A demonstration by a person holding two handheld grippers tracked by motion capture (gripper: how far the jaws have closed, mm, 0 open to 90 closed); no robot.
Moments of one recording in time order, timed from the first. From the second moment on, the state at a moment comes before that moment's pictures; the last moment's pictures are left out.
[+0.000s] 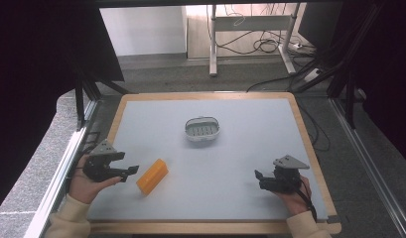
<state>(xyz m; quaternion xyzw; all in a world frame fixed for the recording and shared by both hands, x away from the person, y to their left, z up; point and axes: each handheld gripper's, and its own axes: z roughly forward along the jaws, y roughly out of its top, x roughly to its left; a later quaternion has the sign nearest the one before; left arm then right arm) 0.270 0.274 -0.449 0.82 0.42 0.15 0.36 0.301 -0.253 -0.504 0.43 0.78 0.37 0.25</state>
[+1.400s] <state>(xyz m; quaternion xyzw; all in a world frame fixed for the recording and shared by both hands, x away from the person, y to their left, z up) 0.275 0.230 -0.451 0.85 0.40 0.12 0.33 0.299 -0.250 -0.504 0.43 0.78 0.36 0.26</state>
